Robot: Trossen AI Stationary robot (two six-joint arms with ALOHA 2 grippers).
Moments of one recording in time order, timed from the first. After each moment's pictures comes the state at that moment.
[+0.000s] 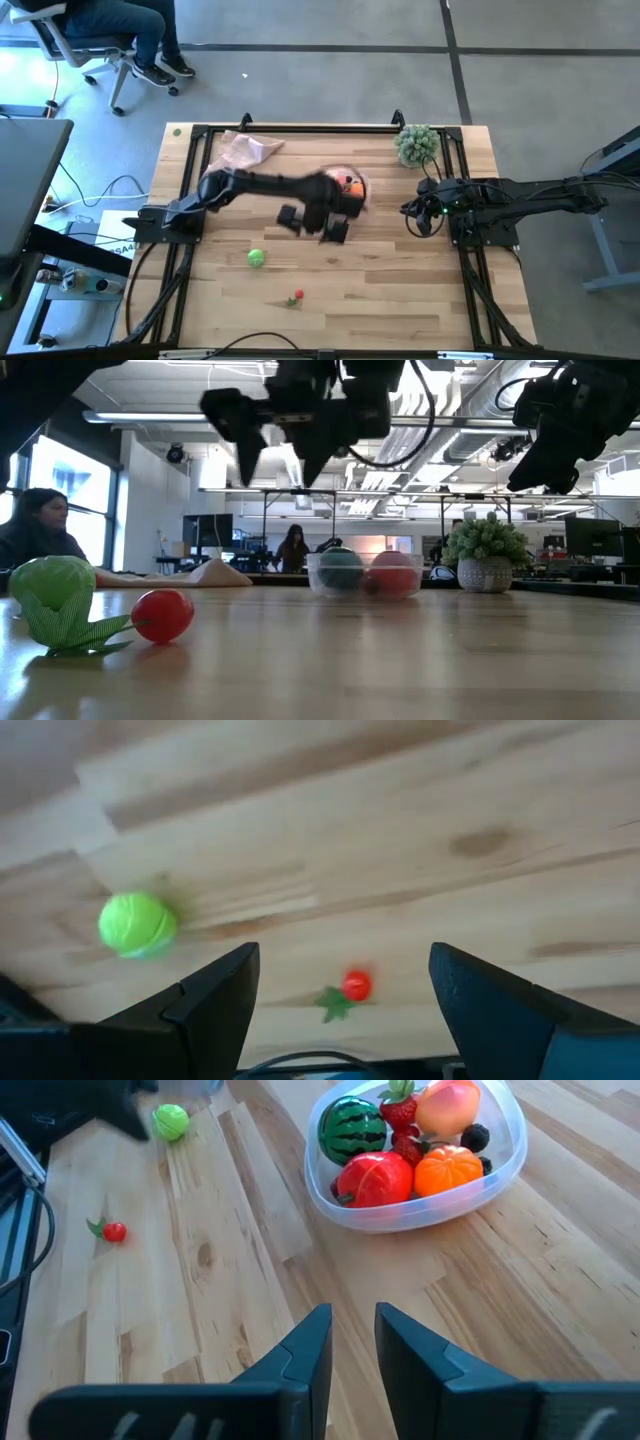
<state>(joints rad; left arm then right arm) 0.06 2.26 2.14 -1.58 0.26 -1.32 0.03 0.57 0.46 -0.54 0.10 0.52</state>
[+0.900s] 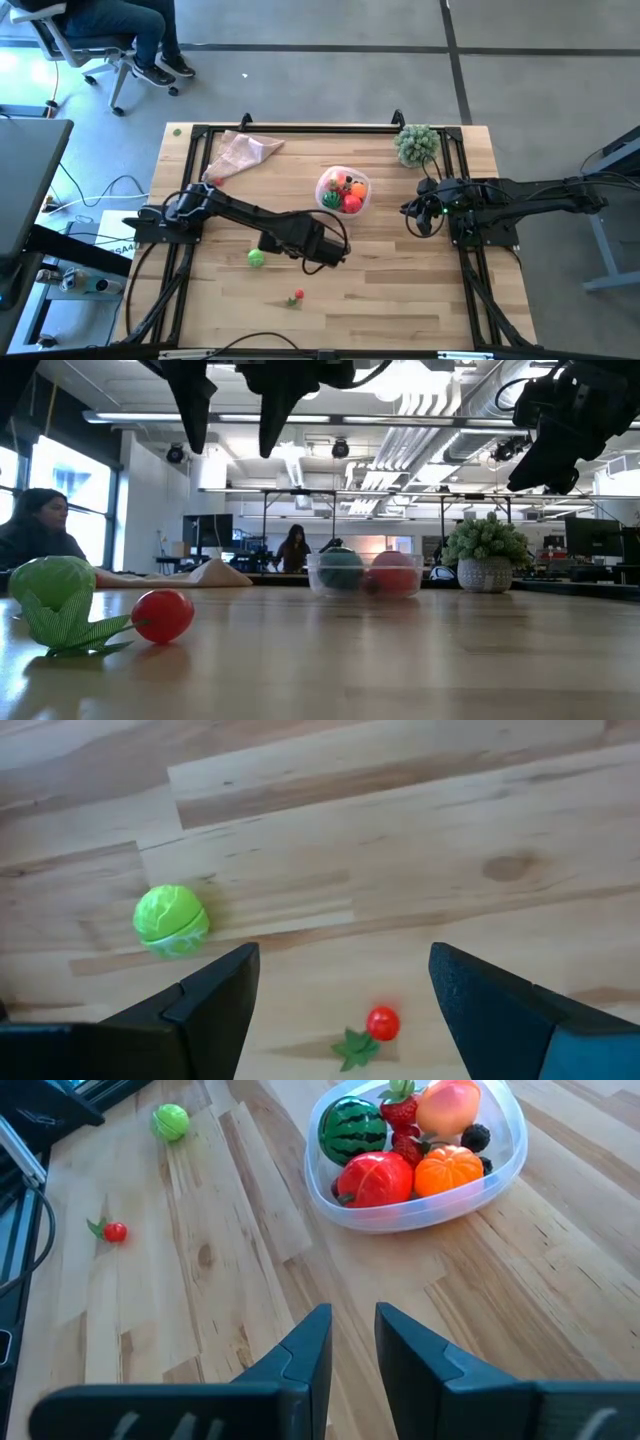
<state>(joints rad) -0.19 2.12 2.02 -1.57 -0.10 -1.69 0.03 0.57 0.46 -0.54 0.10 0.52</state>
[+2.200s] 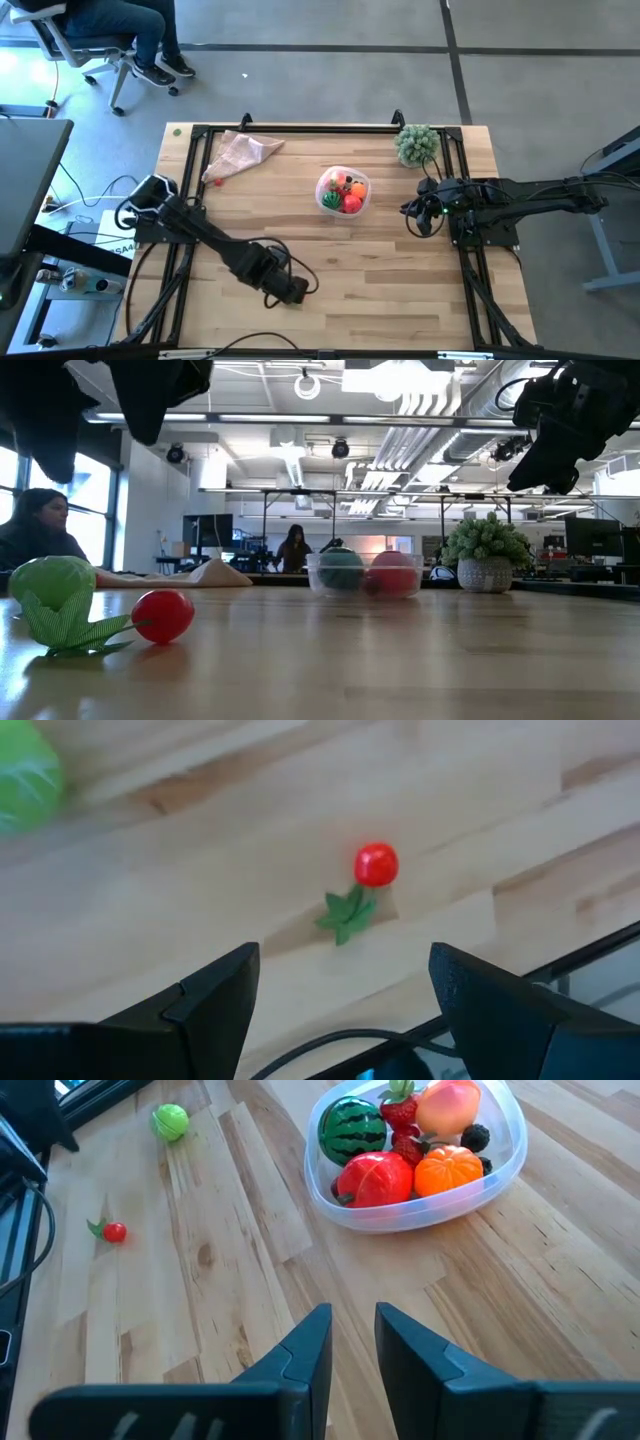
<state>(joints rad) -0.43 1.80 1.37 -0.87 -0.02 -1.76 0.03 0.57 0.46 -0.54 0.10 0.52</state>
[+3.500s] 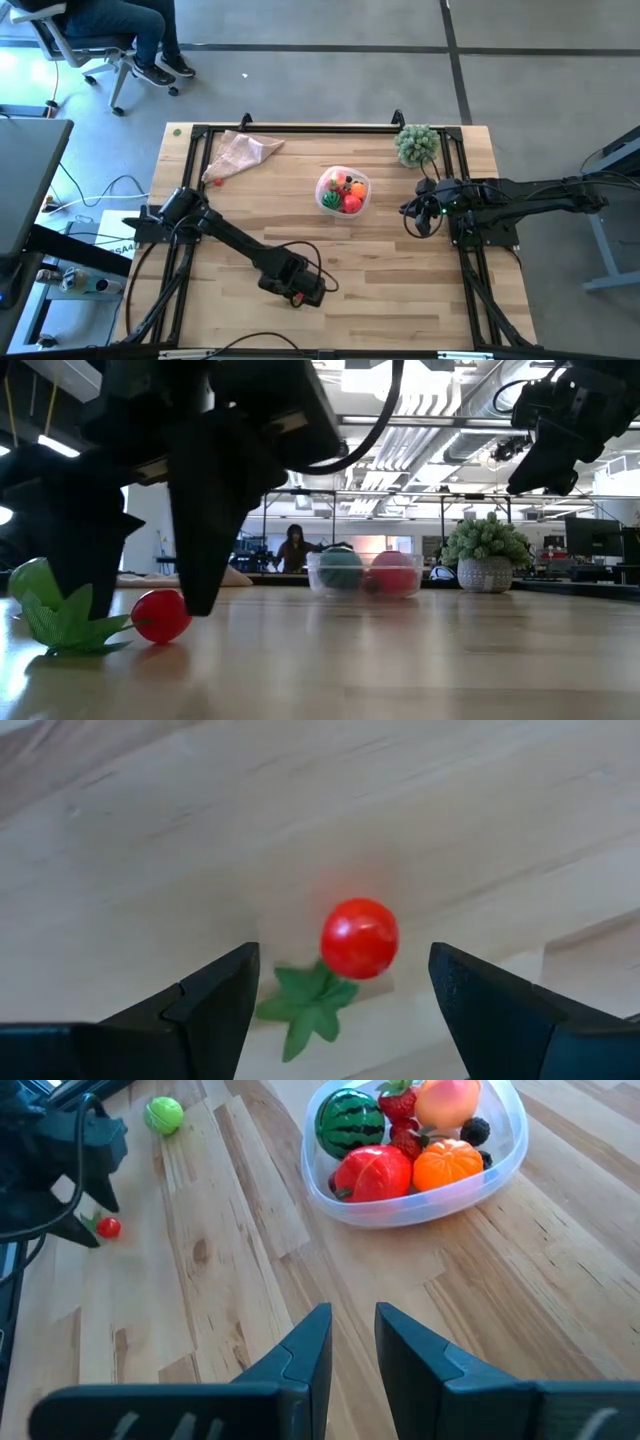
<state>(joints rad) -0.34 2.04 1.38 -0.65 0.17 -1.71 0.03 0.59 0.46 -0.54 0.10 0.52</state>
